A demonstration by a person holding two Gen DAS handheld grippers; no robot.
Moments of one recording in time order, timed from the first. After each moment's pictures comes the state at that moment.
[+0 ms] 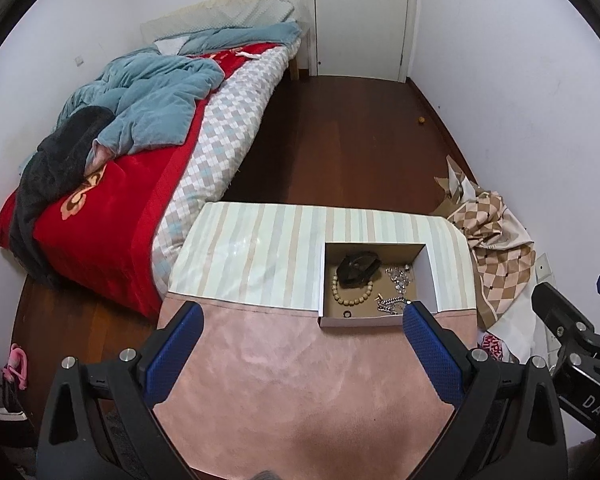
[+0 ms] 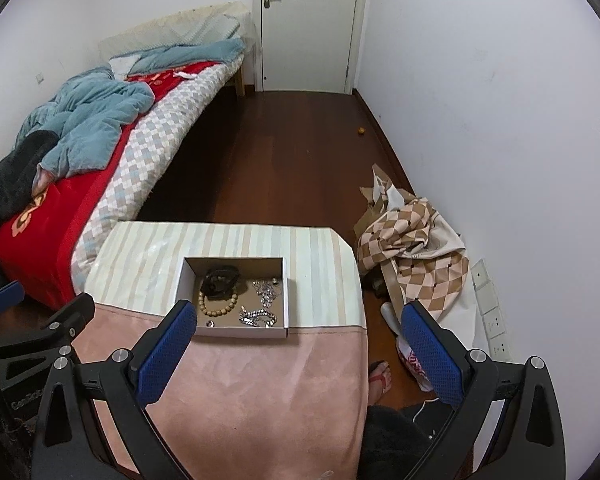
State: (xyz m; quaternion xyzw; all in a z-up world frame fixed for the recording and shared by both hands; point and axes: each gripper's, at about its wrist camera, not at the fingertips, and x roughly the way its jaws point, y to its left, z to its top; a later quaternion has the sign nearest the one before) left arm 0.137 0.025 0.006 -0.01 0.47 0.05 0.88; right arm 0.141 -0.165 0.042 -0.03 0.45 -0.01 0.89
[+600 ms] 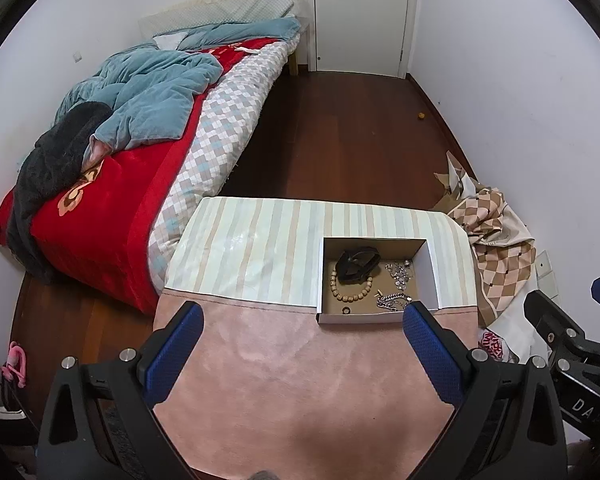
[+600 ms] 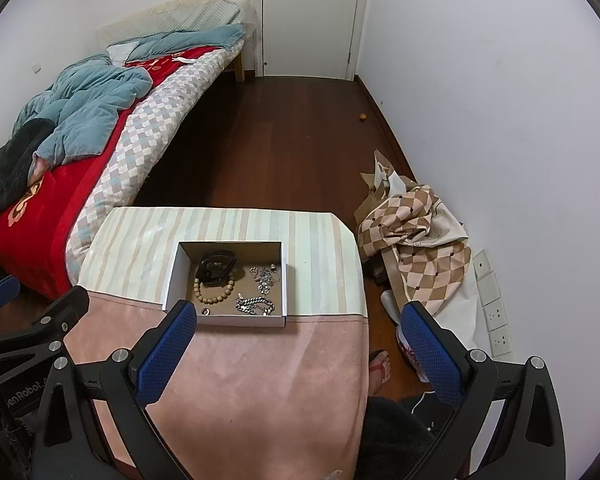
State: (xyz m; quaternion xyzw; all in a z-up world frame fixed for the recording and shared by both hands) left arm 0.140 0.026 -0.001 -0.01 0.48 0.05 0.88; right arm 0.146 -0.166 0.030 -0.03 0.47 -0.01 0.88
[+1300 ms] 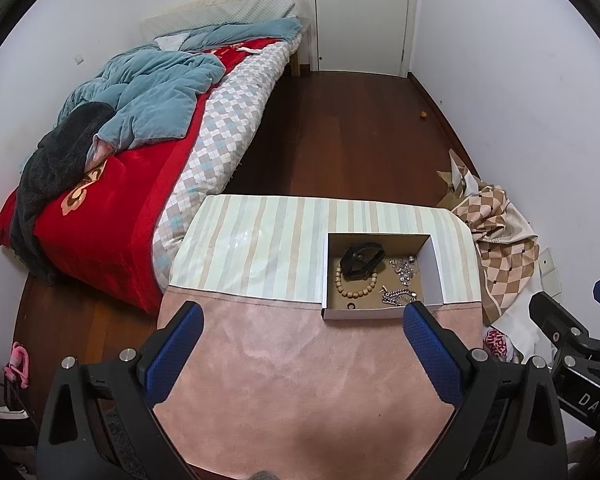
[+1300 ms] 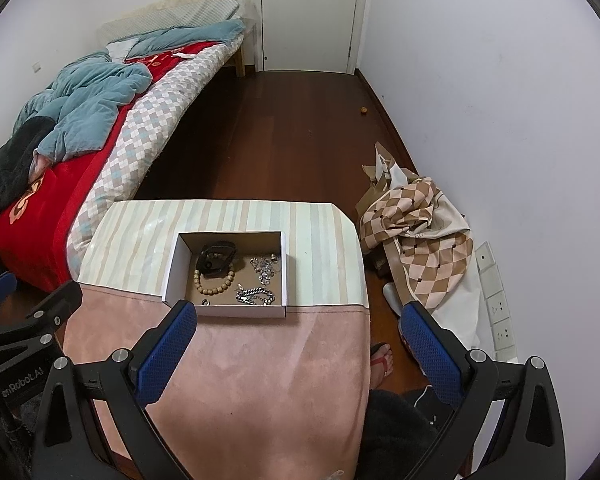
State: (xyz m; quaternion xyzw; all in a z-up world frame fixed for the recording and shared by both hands) left arm 0.135 0.028 0.000 -0.01 0.48 0.06 0.88; right arm 0.139 -0.169 0.026 -0.03 0.48 -0.01 0.88
